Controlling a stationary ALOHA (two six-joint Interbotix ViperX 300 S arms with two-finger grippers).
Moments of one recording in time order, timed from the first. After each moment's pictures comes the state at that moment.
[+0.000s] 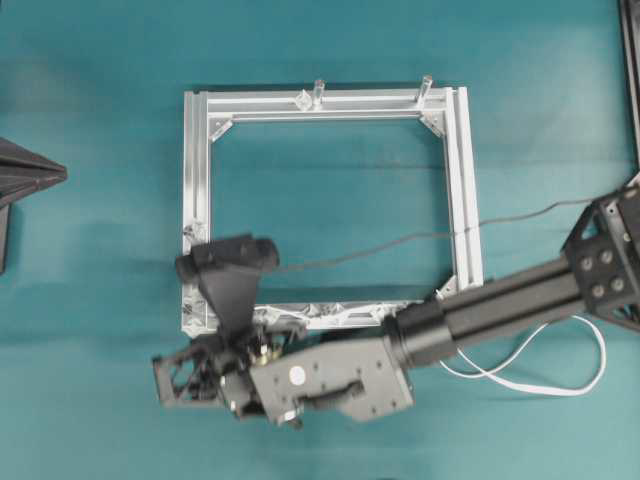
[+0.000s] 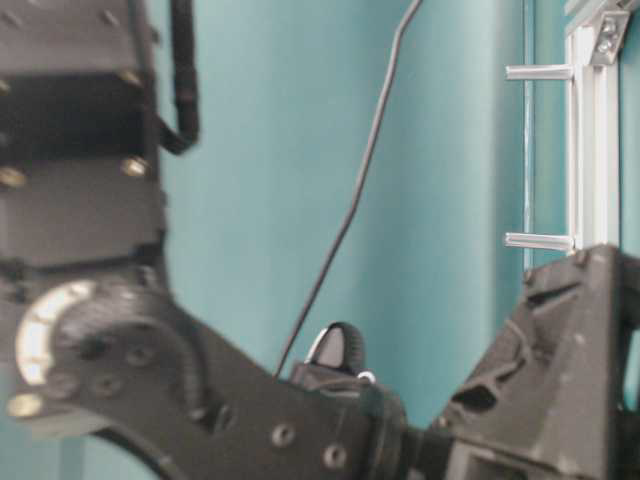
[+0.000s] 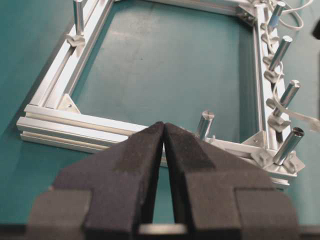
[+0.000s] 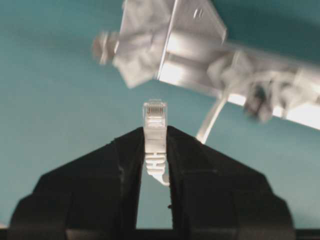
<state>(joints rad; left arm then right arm) 0.17 -1.36 1.37 -0.07 0.26 -0.04 0.31 0.65 -0.46 -0.30 0.99 1.94</state>
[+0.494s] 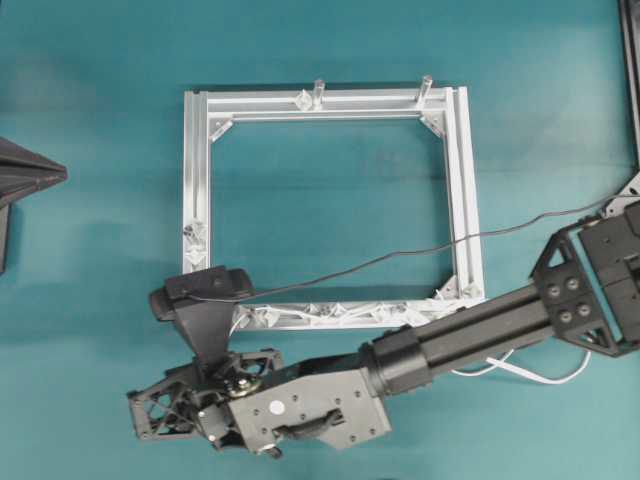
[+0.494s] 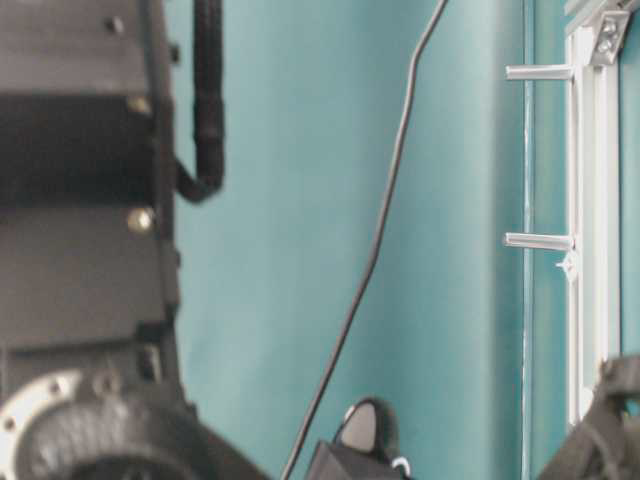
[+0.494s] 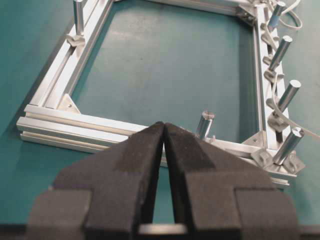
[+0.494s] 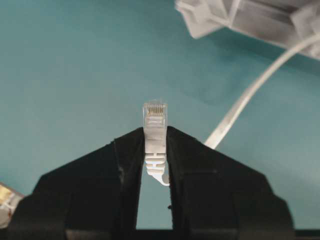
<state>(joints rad) 0.17 -1.36 1.37 -0.07 0.26 -0.04 0.33 0.75 -0.63 -0.31 1.00 1.92</state>
